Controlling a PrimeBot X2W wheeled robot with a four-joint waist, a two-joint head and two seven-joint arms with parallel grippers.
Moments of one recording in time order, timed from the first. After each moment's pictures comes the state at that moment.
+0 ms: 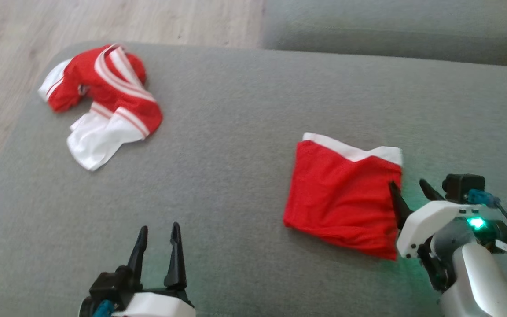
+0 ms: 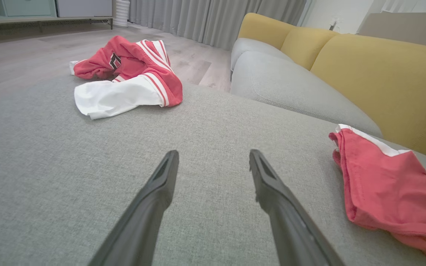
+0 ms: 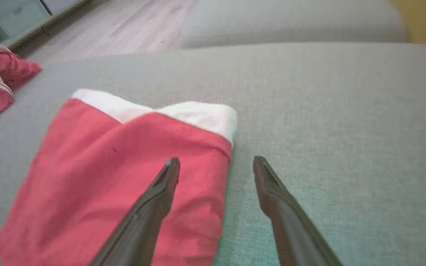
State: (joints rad) left arm 0.02 0.13 -0.39 0.24 -0.49 0.12 -0.25; right arm -0.21 -0.05 -0.03 0.43 0.14 0.13 0.20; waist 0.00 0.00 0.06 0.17
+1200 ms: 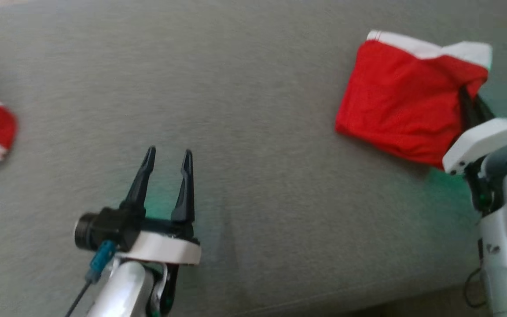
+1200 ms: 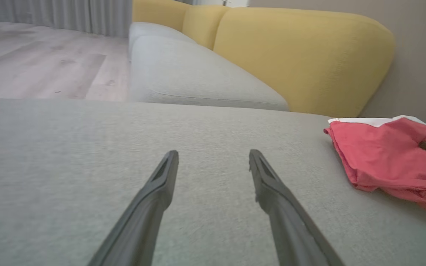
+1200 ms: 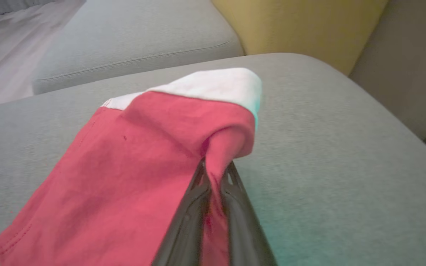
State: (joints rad) left arm -0.18 0.14 -0.40 0.14 -0.37 0.08 -0.21; right arm -0.48 -0.13 -0.14 0.47 0.15 0.13 0.17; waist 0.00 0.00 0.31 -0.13
